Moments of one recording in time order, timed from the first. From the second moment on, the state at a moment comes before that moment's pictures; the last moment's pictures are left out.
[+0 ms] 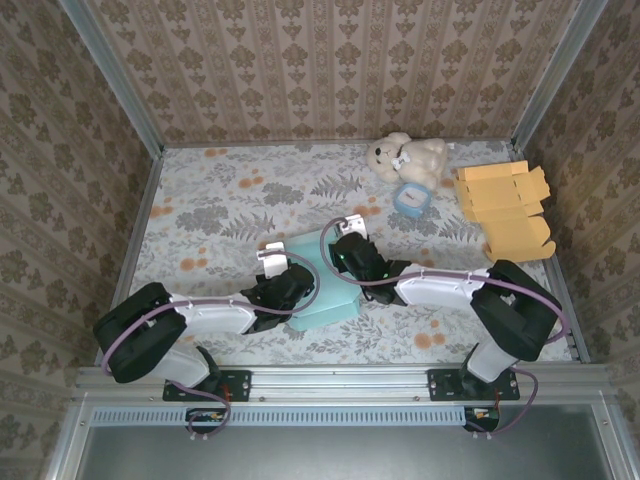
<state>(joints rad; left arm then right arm) -0.99 1.41 0.47 0.18 -0.83 -0.77 0.84 1.61 0.82 0.16 0.51 0.36</state>
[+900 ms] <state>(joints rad) -0.97 1.49 0.50 0.21 -0.82 -0.72 0.85 1.45 0.70 0.17 0.47 0.37</state>
